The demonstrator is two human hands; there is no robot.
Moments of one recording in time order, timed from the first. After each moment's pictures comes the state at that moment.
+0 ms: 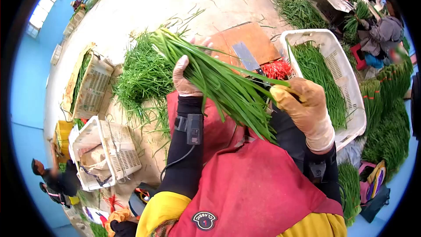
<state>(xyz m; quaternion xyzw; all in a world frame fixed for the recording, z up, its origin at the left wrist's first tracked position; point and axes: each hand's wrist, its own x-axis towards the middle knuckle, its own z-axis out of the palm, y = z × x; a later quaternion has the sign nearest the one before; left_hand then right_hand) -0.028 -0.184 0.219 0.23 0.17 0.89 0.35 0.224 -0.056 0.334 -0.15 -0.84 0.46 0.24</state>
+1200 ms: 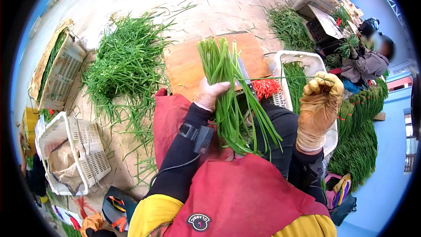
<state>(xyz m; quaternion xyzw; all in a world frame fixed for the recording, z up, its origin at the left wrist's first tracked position) -0.040 -0.153 0.149 0.15 0.36 0.82 0.41 0.140 -0.018 0.321 -0.03 -0.49 0.74 0.46</state>
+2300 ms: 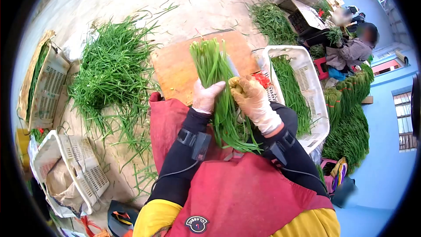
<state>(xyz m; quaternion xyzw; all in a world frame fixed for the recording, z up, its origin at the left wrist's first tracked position) -0.042 -0.154 0.136 0.12 0.37 0.84 0.38 0.076 -0.054 0.214 -0.17 -0.93 0.27 0.19</state>
